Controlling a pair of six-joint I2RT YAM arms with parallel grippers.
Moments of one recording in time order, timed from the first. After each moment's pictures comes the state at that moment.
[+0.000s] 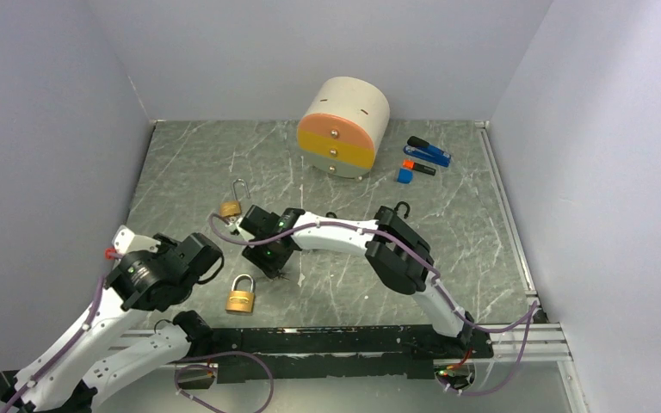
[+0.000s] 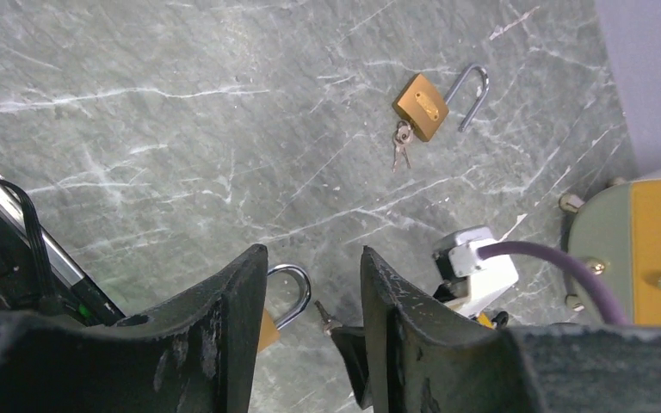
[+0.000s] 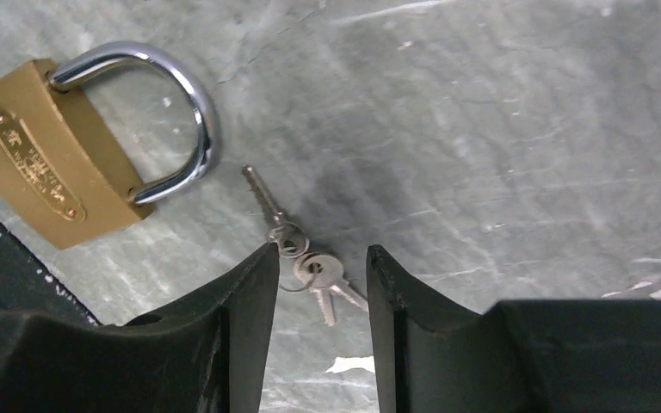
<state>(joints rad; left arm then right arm) -0.75 0.72 0.97 -1.53 -0.84 -1.83 1.10 2.21 1.73 -0.66 -0.11 0.12</state>
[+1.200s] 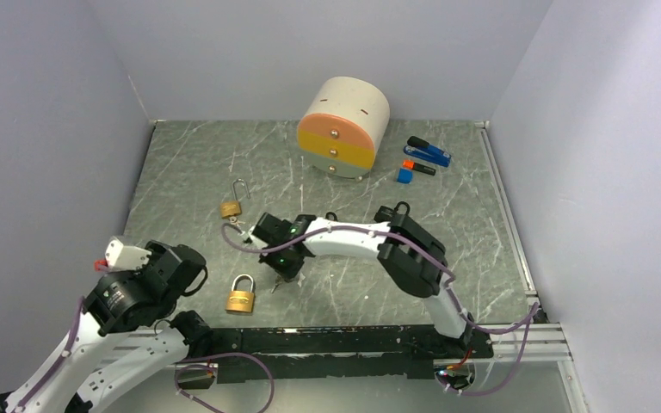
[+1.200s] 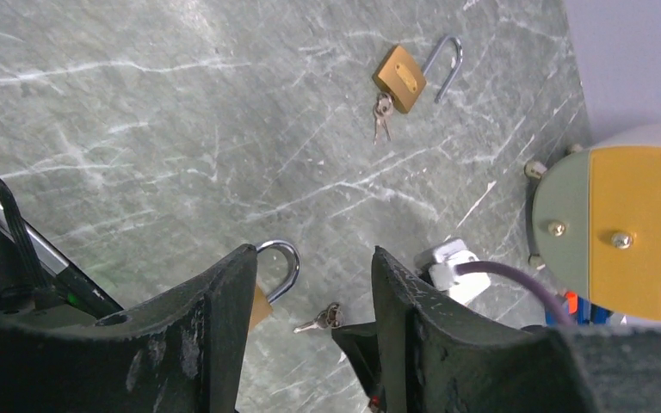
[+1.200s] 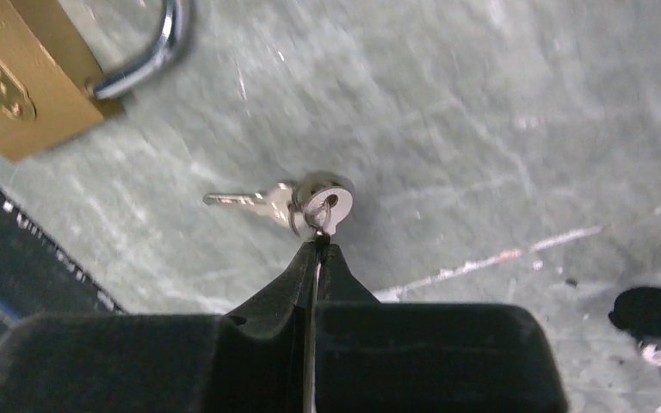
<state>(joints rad) -0.75 0.55 0.94 -1.52 -0.80 -1.78 1.14 2.13 1.60 -0.66 -0.07 0.10</state>
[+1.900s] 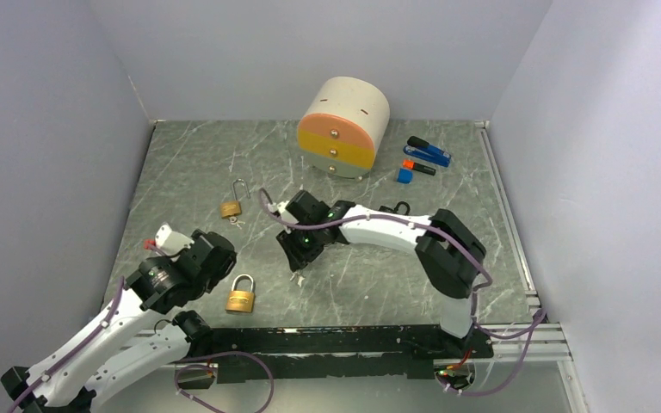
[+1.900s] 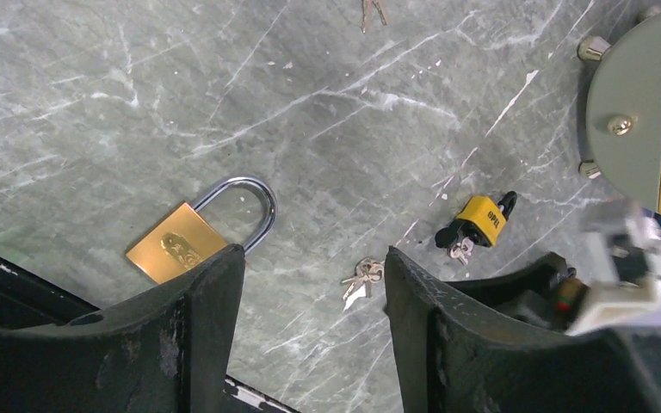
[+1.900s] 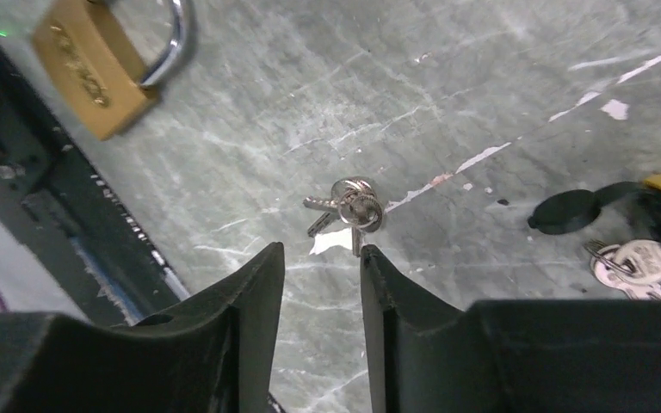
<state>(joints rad) -0.75 0.67 0.78 -1.17 -0.59 -1.61 0.96 1.85 1.30 -0.46 -0.31 0.22</state>
